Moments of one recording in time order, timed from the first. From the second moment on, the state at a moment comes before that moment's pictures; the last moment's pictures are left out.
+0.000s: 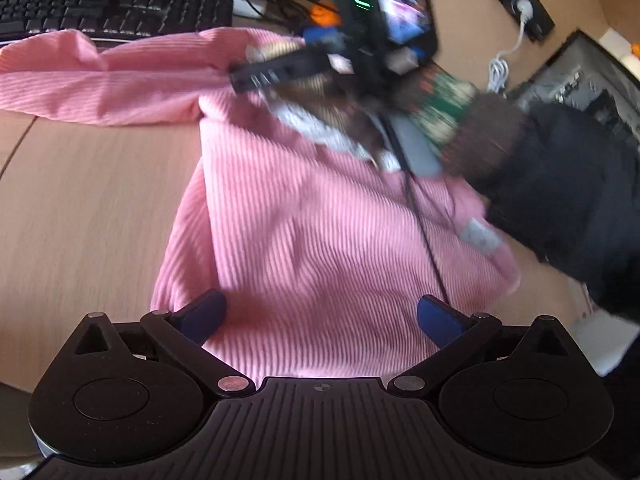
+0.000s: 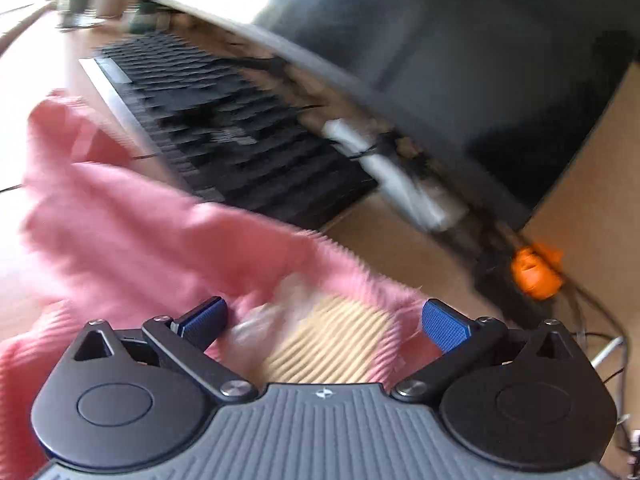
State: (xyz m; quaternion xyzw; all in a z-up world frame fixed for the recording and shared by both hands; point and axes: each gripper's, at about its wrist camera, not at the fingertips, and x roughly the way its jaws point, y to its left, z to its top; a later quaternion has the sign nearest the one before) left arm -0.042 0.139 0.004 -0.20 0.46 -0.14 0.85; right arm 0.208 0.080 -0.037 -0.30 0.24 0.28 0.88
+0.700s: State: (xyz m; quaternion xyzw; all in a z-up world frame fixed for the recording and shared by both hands) left arm 0.090 0.086 0.061 -0.06 0.44 -0.21 0.87; right arm 0.136 -0.176 0.013 -0.23 0.33 0.12 0.91
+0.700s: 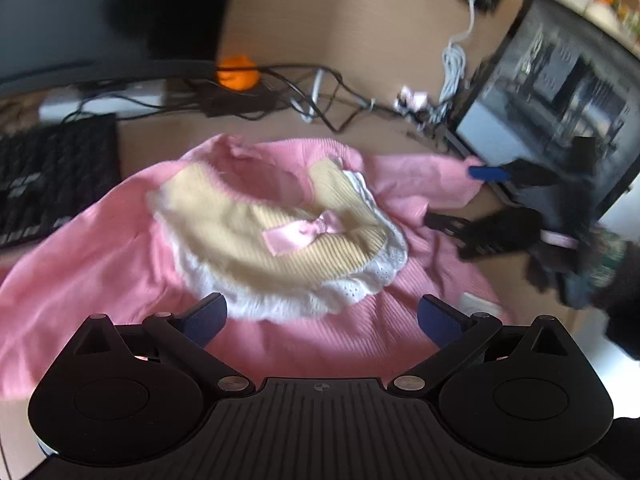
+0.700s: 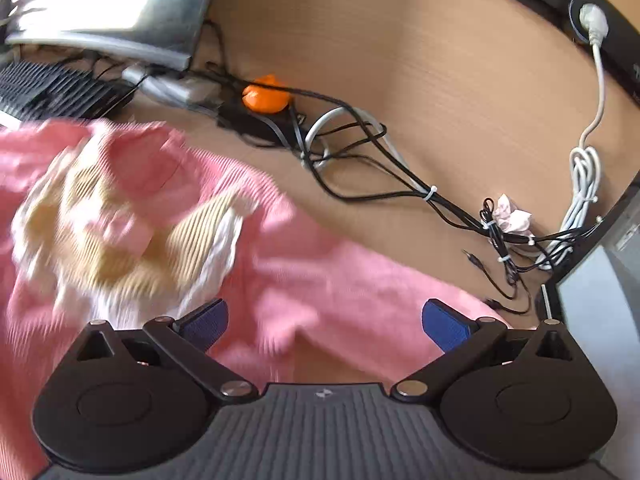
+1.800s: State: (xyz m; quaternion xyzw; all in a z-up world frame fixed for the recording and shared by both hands) left arm -0.022 0.087 0.029 -0.11 0.54 -0.19 0.81; right arm 0.190 -0.058 0.008 -0.26 0.26 0.27 0.89
